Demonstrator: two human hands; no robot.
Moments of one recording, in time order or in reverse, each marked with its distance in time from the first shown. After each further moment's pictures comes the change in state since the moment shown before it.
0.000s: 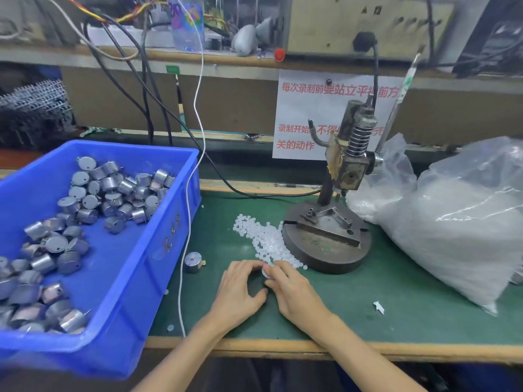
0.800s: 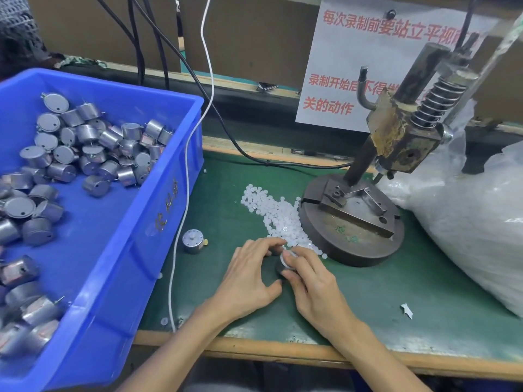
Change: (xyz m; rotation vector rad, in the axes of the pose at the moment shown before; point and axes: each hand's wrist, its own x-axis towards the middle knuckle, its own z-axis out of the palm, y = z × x) left_hand 0.013 -0.015 0.004 -0.122 -0.072 0.041; right_hand 0.000 0.007 0.004 0.063 0.112 -0.008
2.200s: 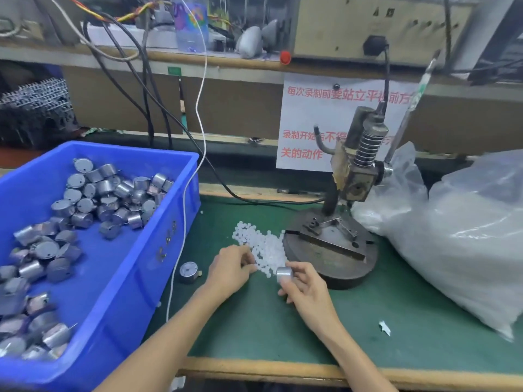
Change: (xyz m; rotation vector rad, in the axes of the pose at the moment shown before) left_hand 0.051 0.011 -0.027 0.272 0.009 -0.367; right_hand 0.010 0.003 -0.017 0.735 0.068 0.651
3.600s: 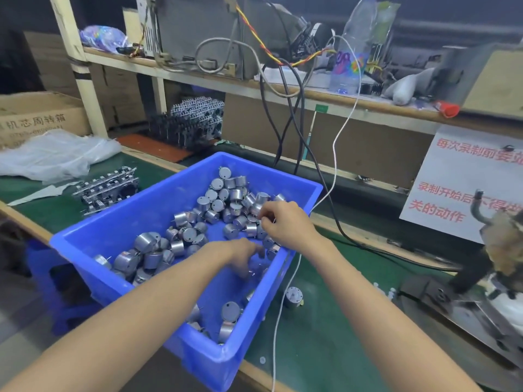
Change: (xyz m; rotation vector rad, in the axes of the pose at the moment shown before) left_hand -0.005 -0.107 -0.167 0.457 -0.404 -0.144; right_hand 0.106 -0.157 0.217 -0.905 -0.499 -0.581
